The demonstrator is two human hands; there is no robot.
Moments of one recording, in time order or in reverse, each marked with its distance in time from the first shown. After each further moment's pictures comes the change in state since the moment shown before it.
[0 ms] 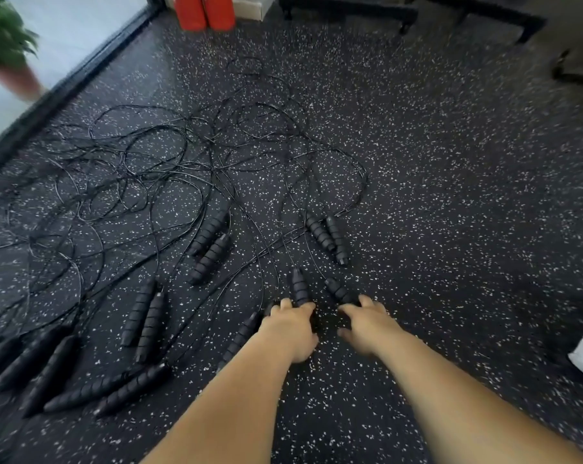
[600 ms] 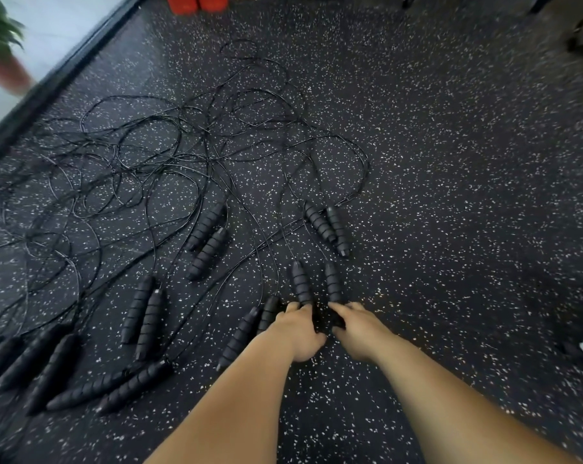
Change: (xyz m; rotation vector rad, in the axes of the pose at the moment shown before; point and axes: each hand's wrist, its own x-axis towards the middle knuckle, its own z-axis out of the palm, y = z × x) left_hand 0.018 -0.001 0.020 -0.167 -0.056 -0.029; right_hand 0.012 0.002 0.033 0.260 -0.019 -0.104
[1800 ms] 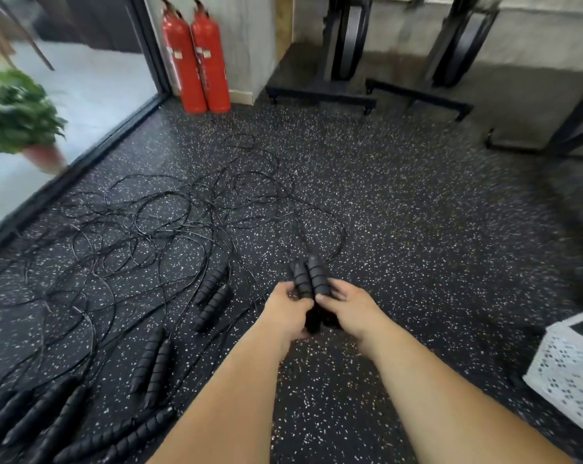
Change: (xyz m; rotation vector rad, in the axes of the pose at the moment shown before) left_hand -0.096 0.051 -0.096 -1.131 0.325 0.039; right_hand -0.102 -0.094 -0.111 1.045 0.269 -0.152
